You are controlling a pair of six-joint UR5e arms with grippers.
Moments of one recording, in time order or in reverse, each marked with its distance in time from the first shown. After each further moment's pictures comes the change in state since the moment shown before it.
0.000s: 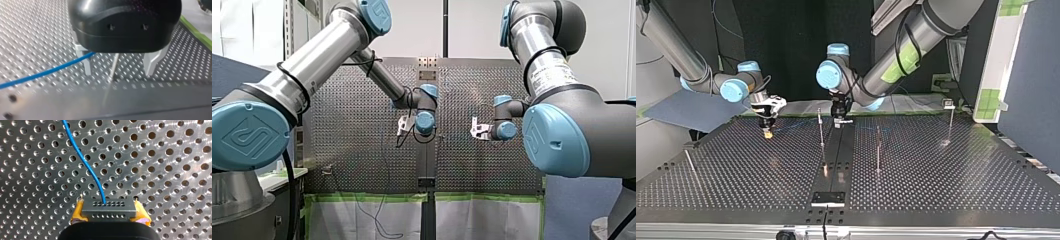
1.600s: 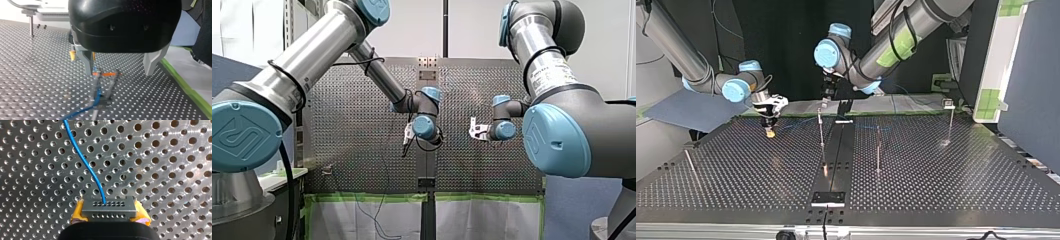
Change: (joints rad) left arm -0.065 0.023 -0.133 0.050 0.153 -0.083; right arm 0.010 0.000 0.000 0.016 -0.001 -0.001
